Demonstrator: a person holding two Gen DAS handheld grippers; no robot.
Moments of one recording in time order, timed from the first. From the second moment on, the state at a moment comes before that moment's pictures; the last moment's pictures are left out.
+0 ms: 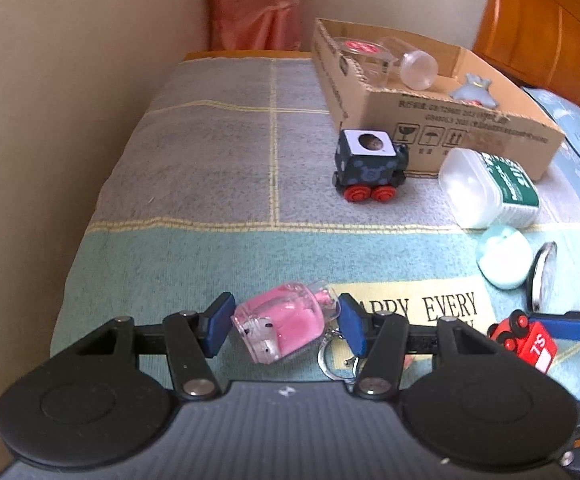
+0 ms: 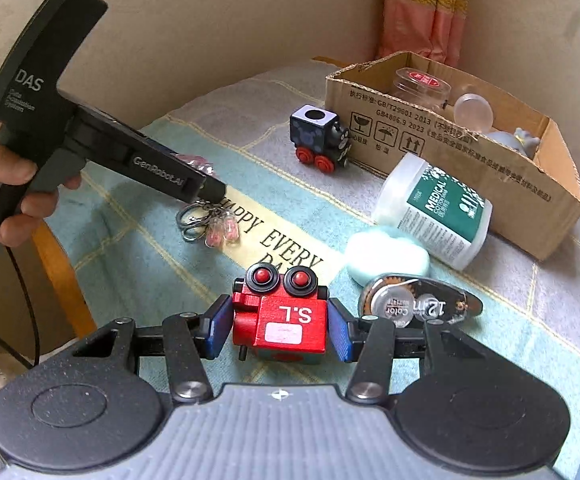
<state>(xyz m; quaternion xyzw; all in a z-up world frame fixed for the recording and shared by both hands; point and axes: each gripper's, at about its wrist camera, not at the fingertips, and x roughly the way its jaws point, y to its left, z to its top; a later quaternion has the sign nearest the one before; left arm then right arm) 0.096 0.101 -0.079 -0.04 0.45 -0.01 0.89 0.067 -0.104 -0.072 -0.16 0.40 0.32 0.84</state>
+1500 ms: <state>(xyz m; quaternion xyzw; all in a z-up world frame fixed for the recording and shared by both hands) 0.105 0.086 -0.014 0.03 0.44 -0.11 0.89 0.094 -0.123 -0.021 -0.16 0.38 0.32 0.85</state>
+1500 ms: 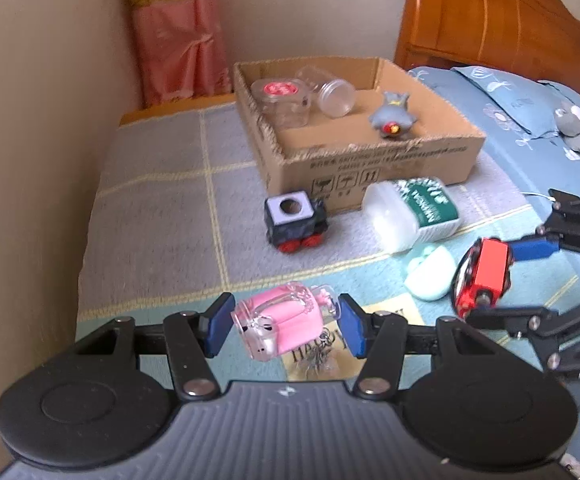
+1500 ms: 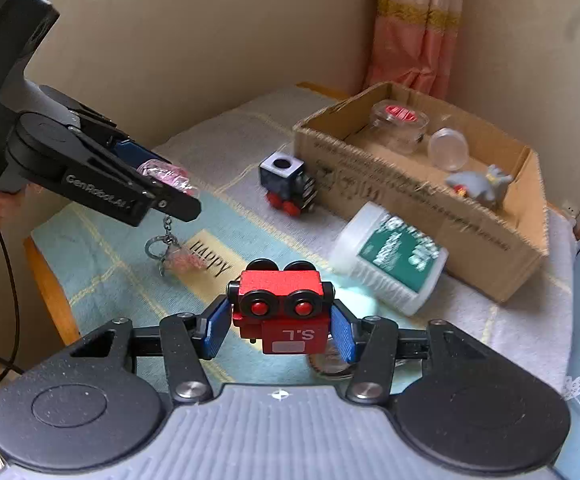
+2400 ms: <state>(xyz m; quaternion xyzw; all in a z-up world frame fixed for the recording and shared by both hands) 0.224 0.028 0.082 0.08 0.35 -0.17 0.92 0.225 -0.190 0.046 -0.15 0.34 0.20 0.91</state>
